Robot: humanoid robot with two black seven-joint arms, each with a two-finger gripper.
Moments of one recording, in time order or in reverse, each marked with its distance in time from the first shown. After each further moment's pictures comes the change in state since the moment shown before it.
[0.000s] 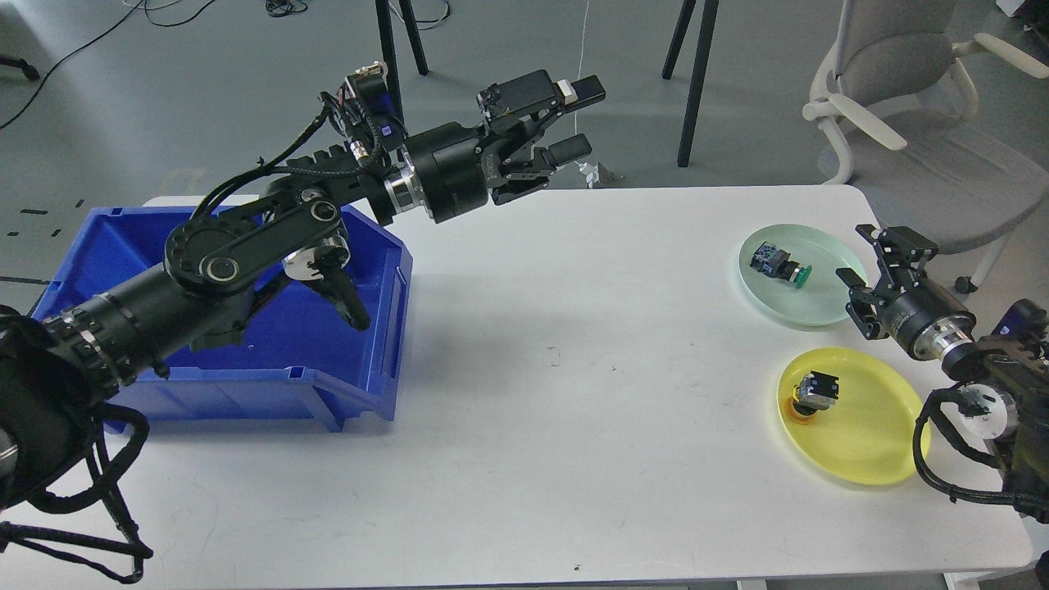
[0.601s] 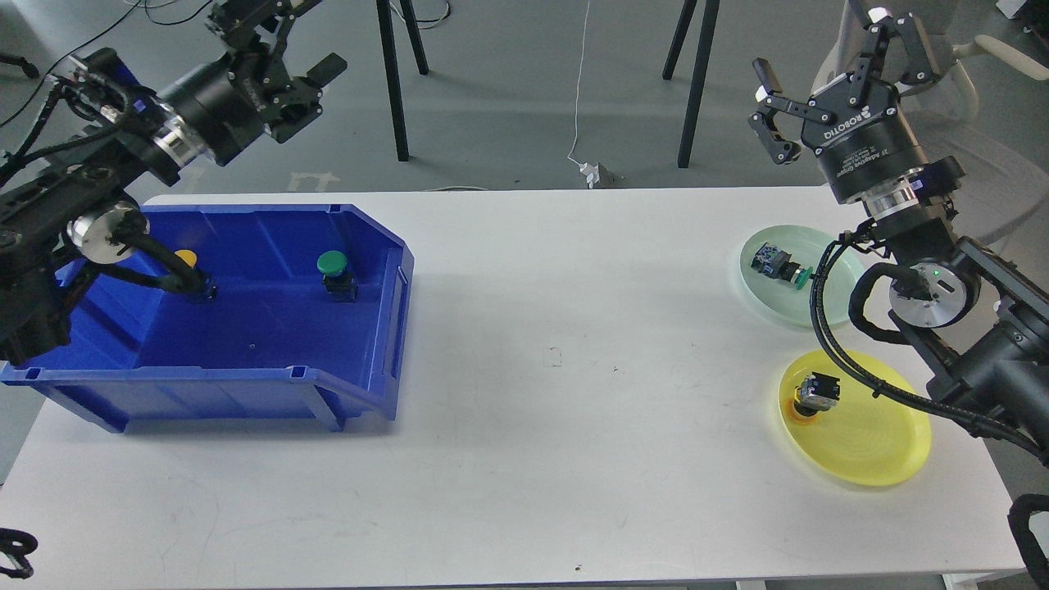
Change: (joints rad) left arm 0.116 0.359 -0.144 0.118 -0.274 0.000 0.000; right arm 0.011 -0.042 0.436 0.728 0.033 0.000 0.000
